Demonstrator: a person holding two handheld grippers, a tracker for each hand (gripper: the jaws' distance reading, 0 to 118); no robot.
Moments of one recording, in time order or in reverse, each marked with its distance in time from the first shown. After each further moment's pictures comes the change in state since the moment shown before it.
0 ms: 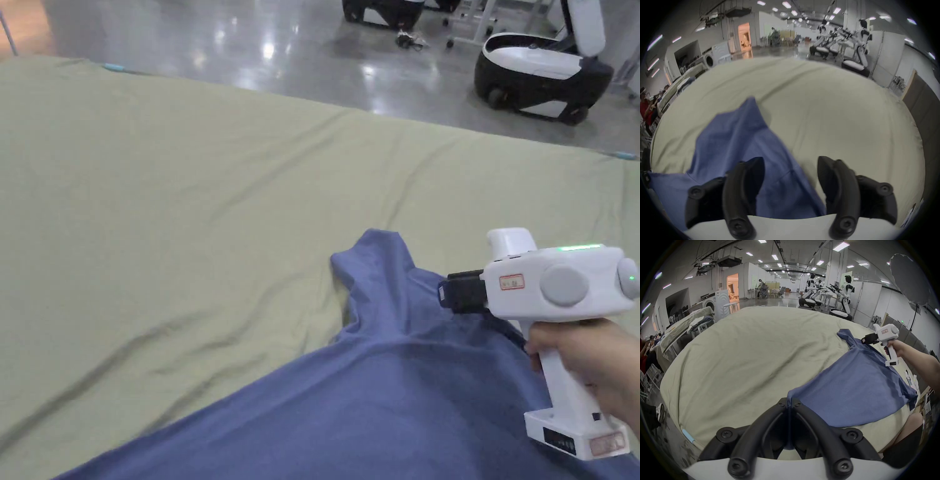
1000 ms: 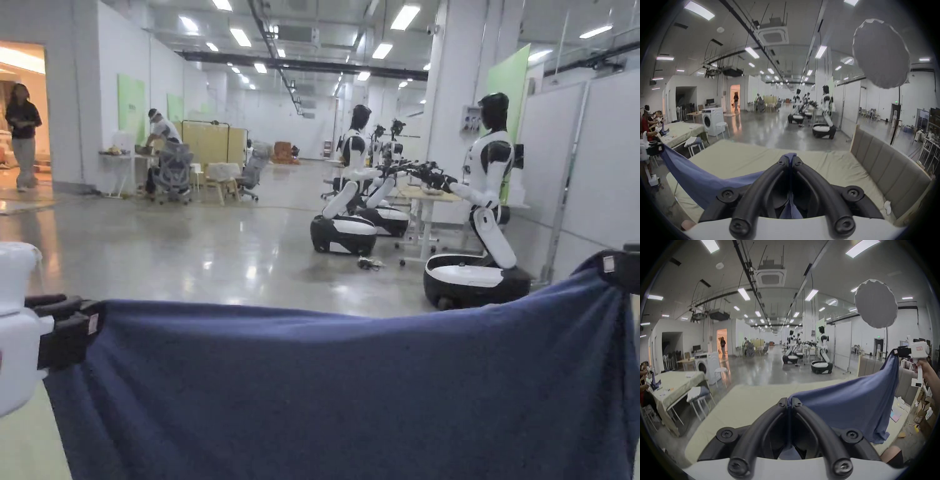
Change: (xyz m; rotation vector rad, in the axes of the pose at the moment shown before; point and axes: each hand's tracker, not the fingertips) left arm 0.041 0.210 0.244 0.599 -0.118 -0.181; right arm 0.028 -0.024 0.562 0.754 -0.230 -0.094
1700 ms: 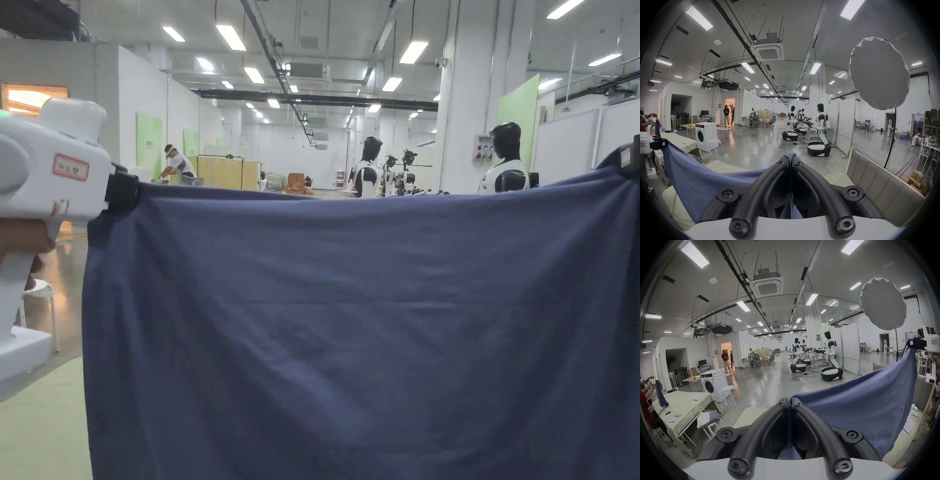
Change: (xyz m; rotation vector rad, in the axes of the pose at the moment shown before) left arm -0.035 0.158 -0.137 0.020 0.083 -0.102; right arm 0.006 0.130 -0.094 0.112 -0.077 0.001
